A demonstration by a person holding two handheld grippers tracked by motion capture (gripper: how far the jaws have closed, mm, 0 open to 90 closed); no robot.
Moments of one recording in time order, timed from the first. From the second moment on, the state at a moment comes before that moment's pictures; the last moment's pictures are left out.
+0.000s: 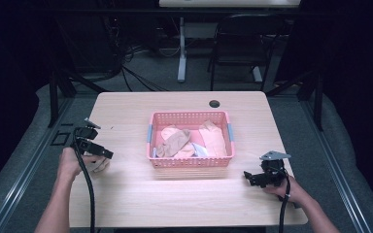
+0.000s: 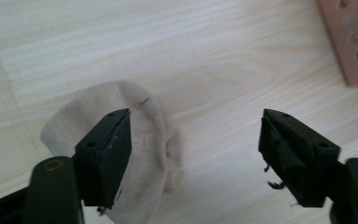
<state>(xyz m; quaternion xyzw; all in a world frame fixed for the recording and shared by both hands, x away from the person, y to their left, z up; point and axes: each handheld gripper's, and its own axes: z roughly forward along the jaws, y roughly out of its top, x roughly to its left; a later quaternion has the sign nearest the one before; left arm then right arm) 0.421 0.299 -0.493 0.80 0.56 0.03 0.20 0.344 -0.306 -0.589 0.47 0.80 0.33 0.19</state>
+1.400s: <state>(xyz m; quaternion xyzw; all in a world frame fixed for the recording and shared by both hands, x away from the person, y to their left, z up) 0.468 0.112 -0.449 0.88 0.41 0.05 0.23 0.344 -0.307 -0.588 0.47 0.80 0.33 0.19</state>
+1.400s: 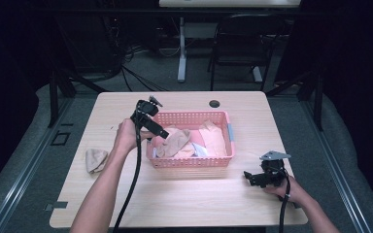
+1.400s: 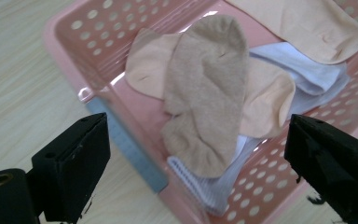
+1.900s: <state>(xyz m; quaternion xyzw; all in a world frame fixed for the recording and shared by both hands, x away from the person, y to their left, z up) 0.472 0.073 -0.486 0.91 0.38 0.03 0.17 0.344 -0.307 -0.589 0.47 0.80 0.33 0.19</state>
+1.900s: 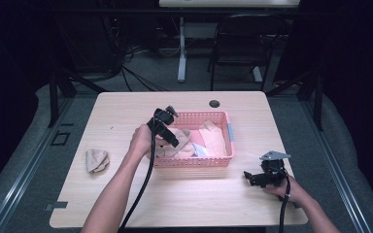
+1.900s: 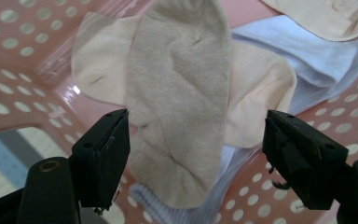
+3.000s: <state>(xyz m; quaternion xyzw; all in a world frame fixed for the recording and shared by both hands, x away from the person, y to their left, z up) 0.492 0.035 -0.526 0.91 0.40 0.04 0.13 0.344 -0.307 -0.589 0.46 0.80 0.33 0.19</state>
